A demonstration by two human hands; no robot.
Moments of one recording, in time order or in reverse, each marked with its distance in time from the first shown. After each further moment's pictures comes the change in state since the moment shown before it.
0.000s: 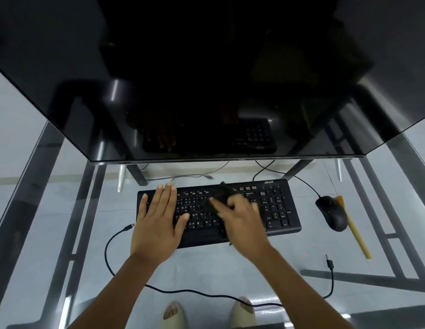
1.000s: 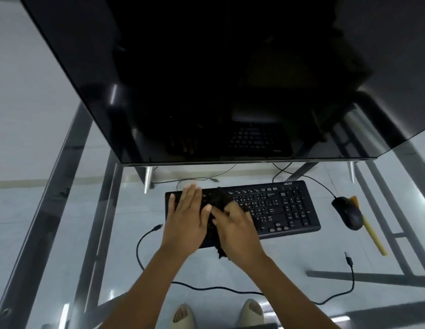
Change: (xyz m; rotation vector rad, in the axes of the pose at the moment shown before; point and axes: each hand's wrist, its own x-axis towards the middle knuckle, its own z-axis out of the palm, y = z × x) left_hand 0.007 -0.006 -0.024 -0.312 -0.071 0.000; right_hand 0.005 -0.087 0.015 0.098 -0.028 0.048
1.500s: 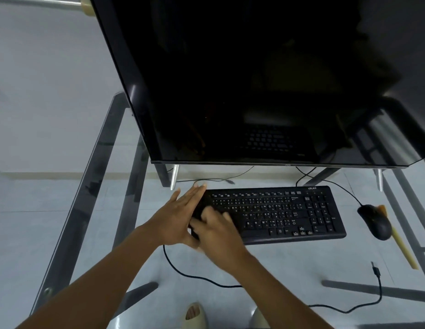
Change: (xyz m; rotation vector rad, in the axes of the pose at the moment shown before) left_hand 0.002 -0.084 -0.048 0.022 -0.382 0.252; right_hand 0.013 -0.071 0.026 0.046 -0.160 -0.247
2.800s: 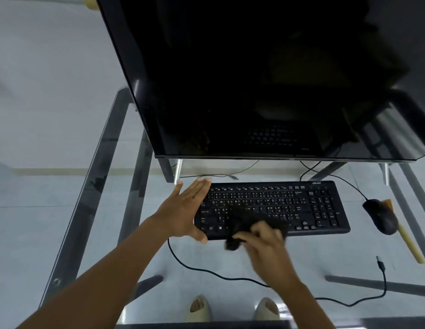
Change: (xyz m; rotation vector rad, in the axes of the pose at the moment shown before) left_hand 0.000 0.017 -0.012 0.172 -0.069 -0.081; right_hand -0.087 0.055 -0.016 0.044 0.174 0.197
